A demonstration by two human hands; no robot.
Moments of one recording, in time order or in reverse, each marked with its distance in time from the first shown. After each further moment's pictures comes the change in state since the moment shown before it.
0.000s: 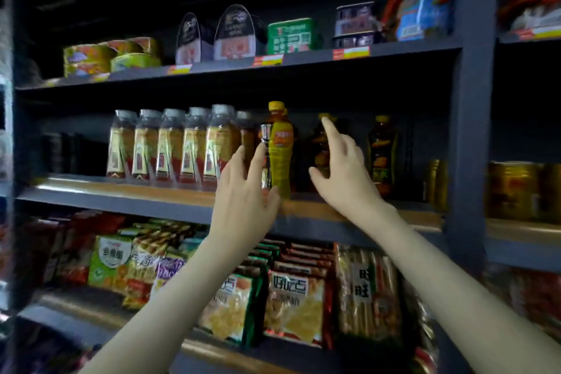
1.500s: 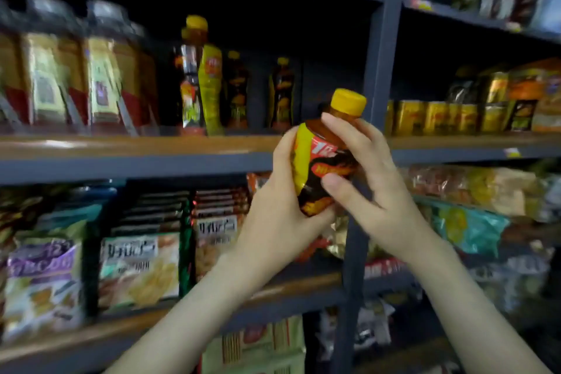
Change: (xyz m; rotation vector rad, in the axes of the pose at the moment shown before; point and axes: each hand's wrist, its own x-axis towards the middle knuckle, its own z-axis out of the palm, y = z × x) left_hand -0.086 0.040 -0.012 -1.190 -0.414 0.171; right_hand -0.154 -0.084 -0.044 0.030 0.039 0.033
